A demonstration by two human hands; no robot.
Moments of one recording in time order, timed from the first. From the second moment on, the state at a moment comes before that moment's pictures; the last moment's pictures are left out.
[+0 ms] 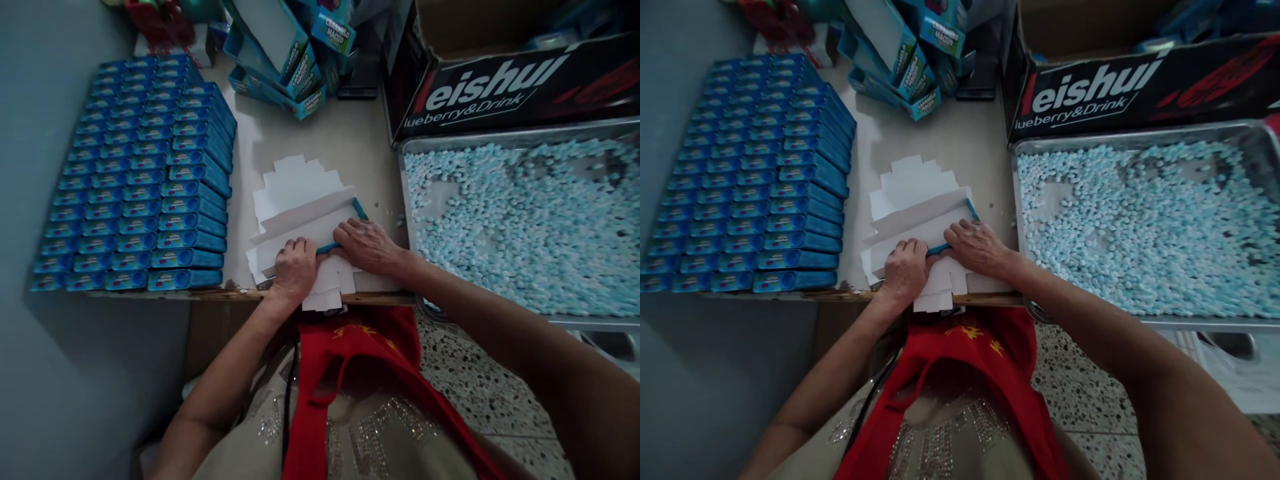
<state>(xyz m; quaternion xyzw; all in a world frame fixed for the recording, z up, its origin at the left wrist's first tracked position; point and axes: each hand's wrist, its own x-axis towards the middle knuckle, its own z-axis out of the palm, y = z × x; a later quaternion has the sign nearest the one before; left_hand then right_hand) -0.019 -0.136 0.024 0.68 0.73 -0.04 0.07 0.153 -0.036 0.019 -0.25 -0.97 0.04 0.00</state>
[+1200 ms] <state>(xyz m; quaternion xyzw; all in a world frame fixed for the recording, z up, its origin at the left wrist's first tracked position) -0.062 -0.088 0.125 0.73 0.64 0.22 0.05 0.176 0.015 0.108 -0.27 -0.95 0.08 0.09</state>
